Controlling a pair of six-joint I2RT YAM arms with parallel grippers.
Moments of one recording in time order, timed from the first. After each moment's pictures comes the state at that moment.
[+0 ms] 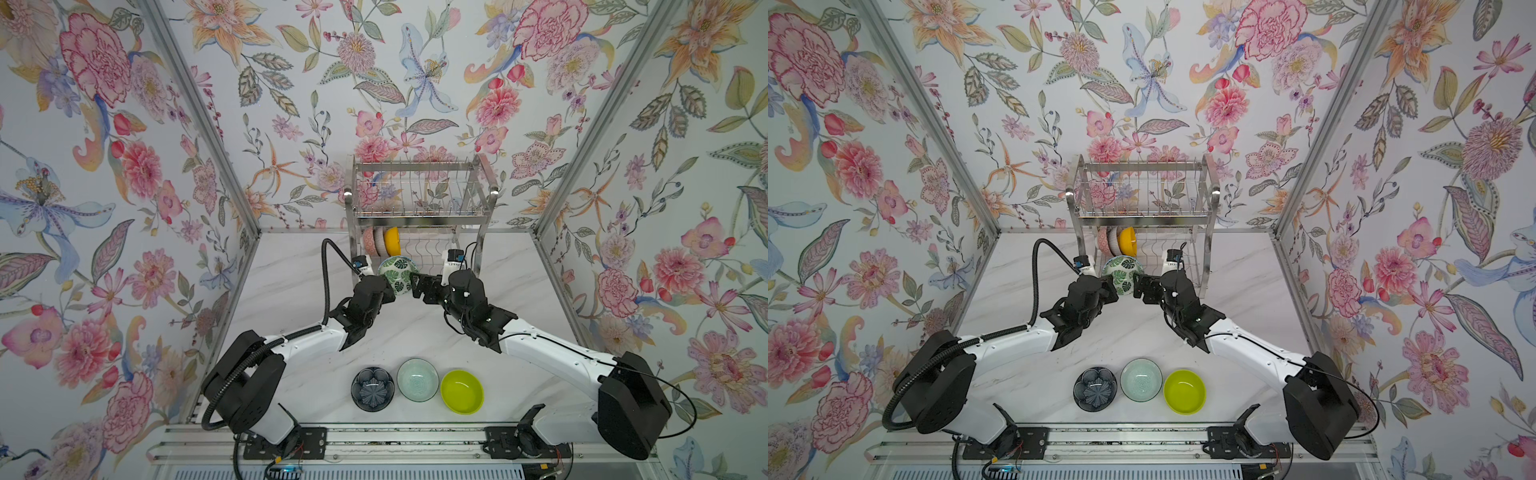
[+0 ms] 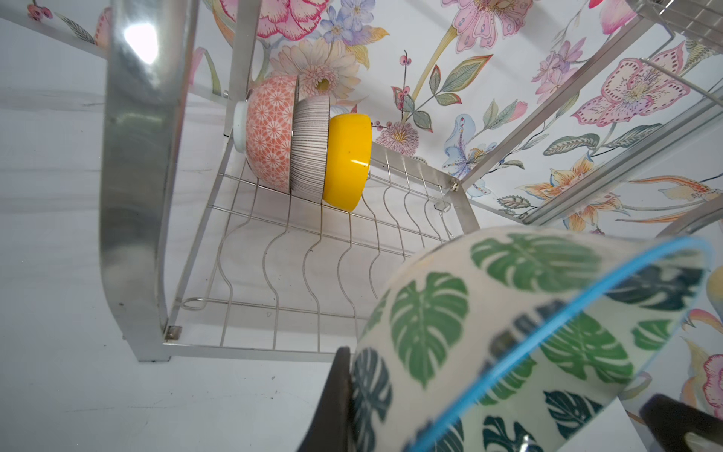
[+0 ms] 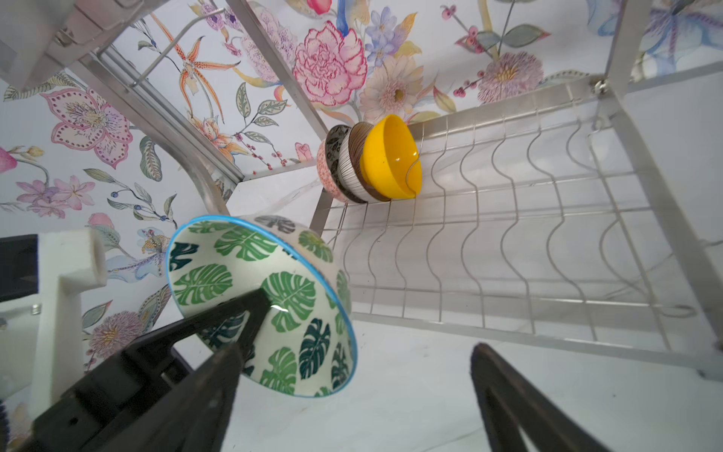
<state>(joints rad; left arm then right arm) -0.72 1.55 0.87 0.29 -0.42 -0.67 0.70 1.35 0.87 0.14 0.19 0.59</state>
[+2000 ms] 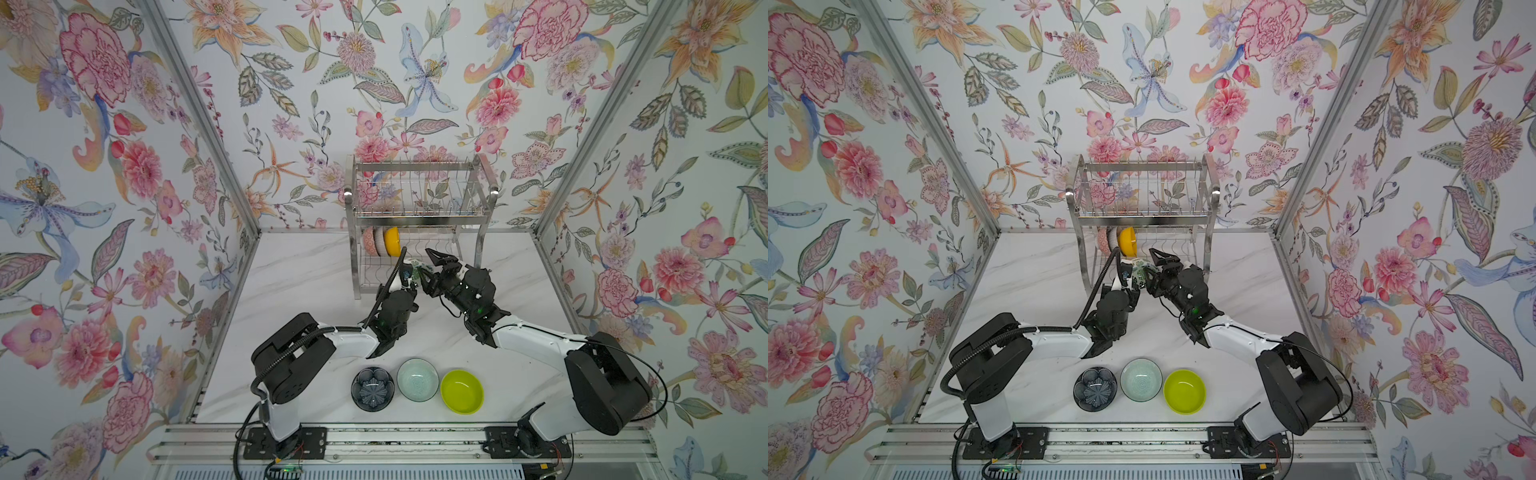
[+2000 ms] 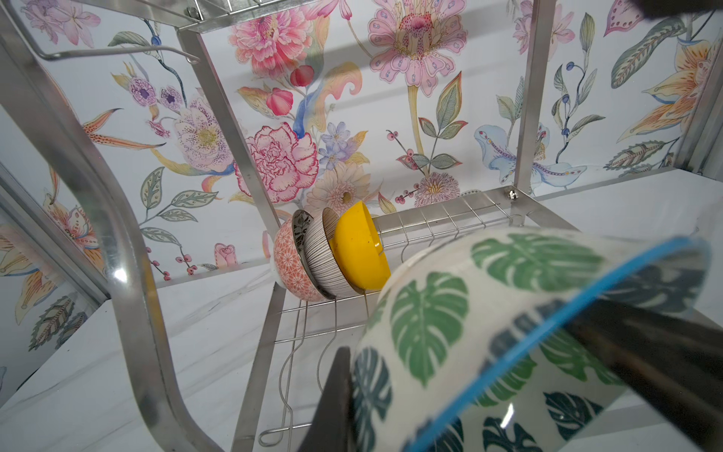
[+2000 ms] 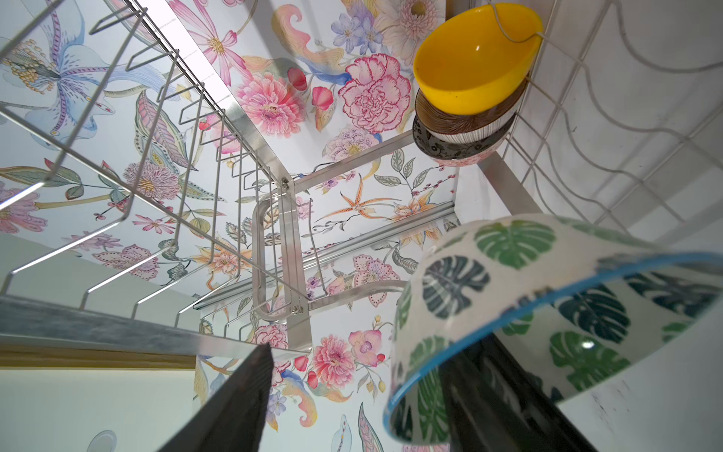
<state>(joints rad) -0.90 1.83 0.94 0.80 -0.84 0.13 0.59 1.50 0.79 0.70 -0.02 1.93</state>
